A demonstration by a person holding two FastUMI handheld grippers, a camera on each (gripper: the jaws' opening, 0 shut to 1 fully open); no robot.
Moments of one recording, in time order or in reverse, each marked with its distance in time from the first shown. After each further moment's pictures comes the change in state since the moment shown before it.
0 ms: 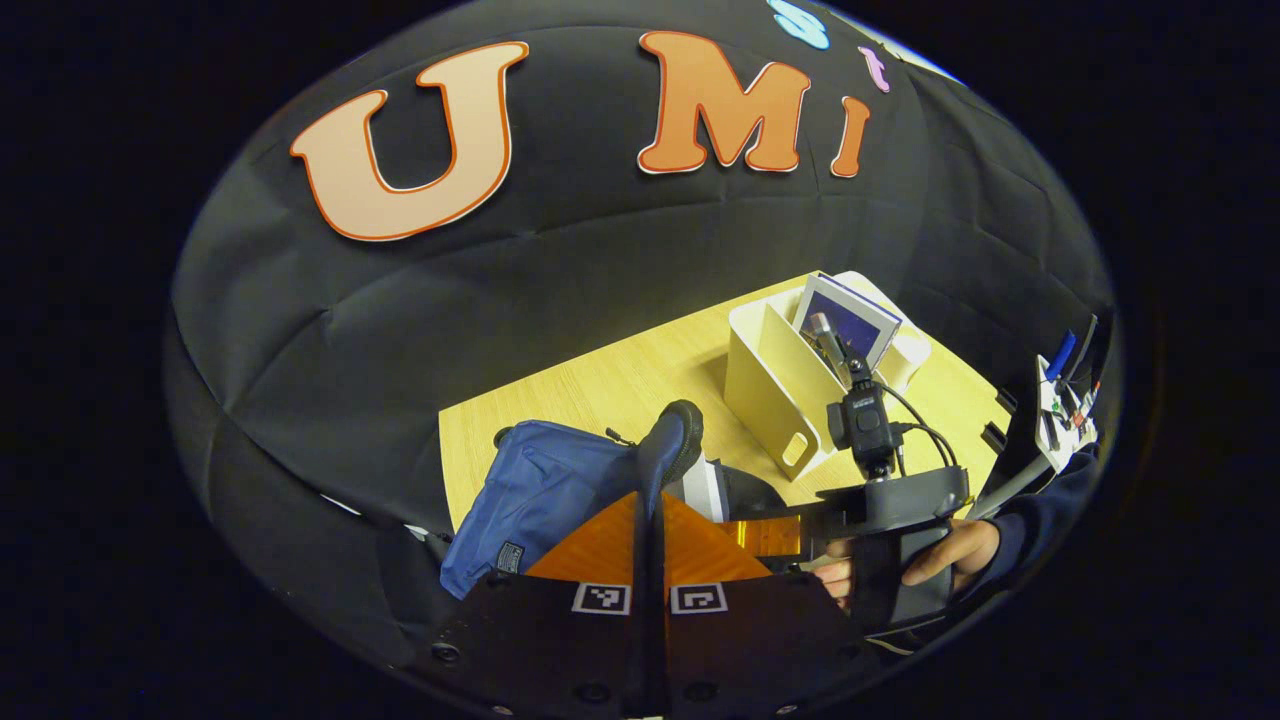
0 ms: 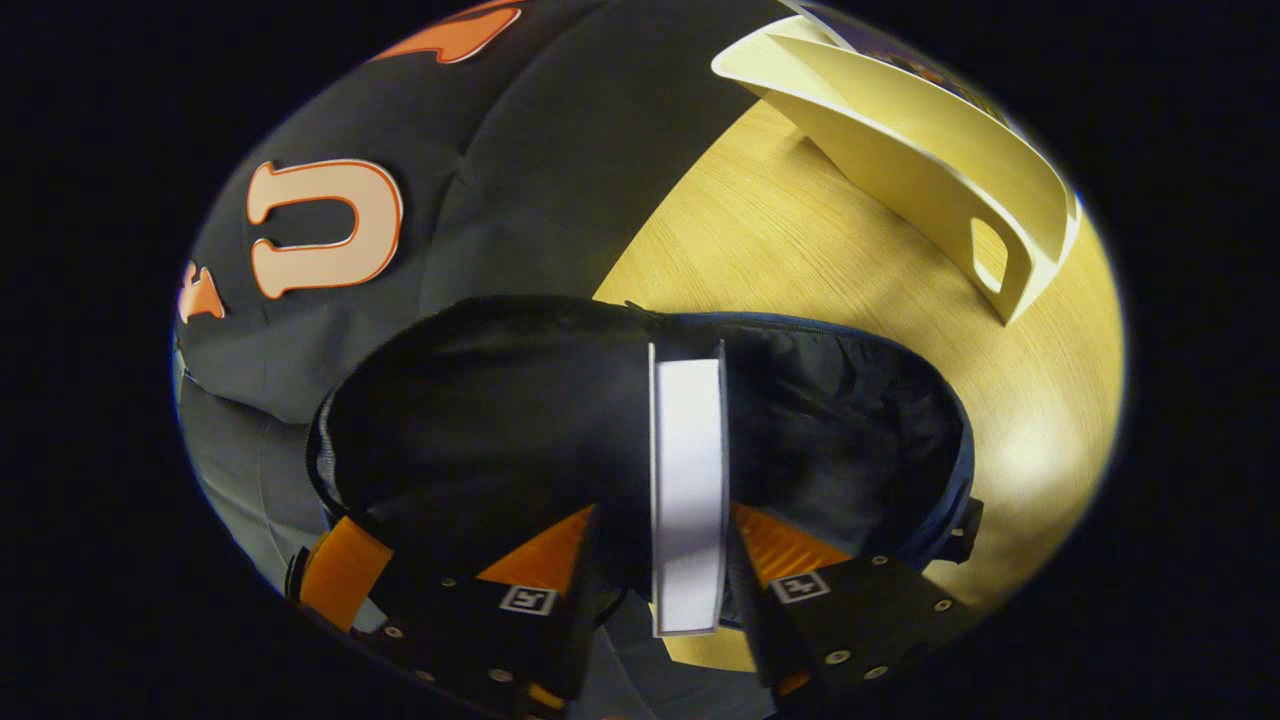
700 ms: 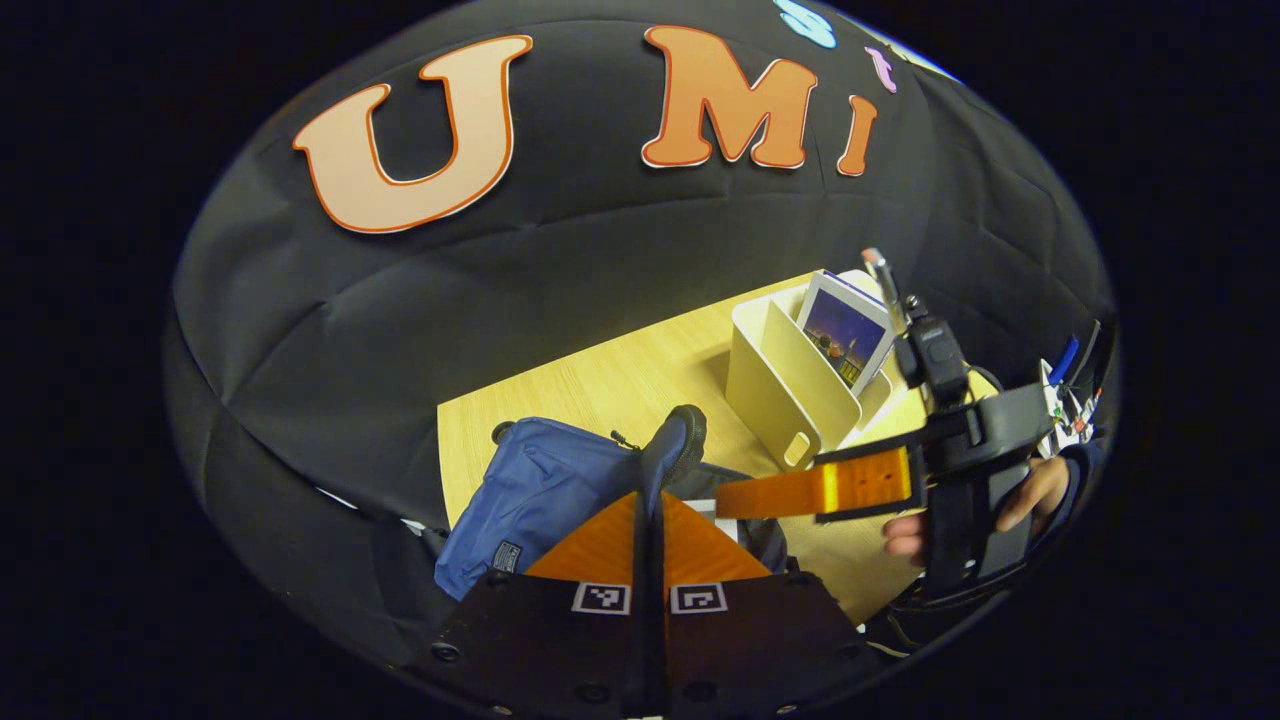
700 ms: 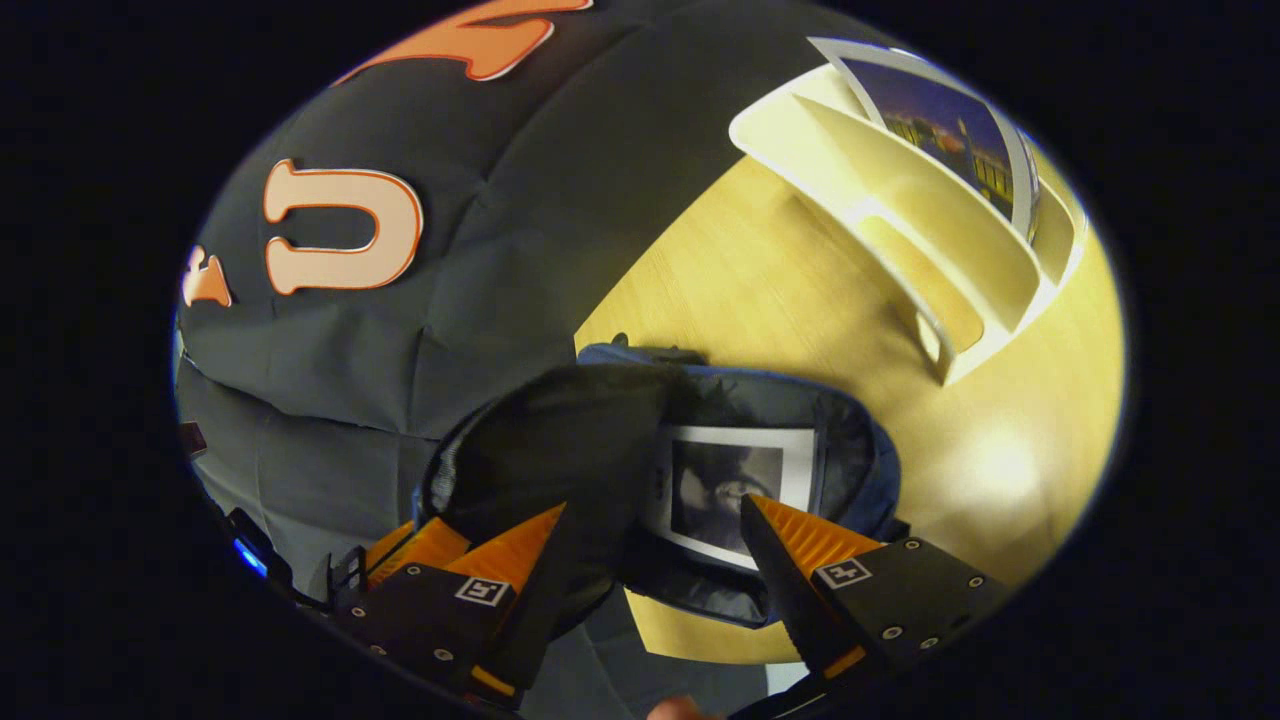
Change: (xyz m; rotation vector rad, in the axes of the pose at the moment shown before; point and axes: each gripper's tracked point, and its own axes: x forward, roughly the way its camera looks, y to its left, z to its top) left arm 0.005 0.001 -0.004 -0.013 0.012 0.002; right arm -0.065 0.001 0.045 -0.090 -0.055 -0.035
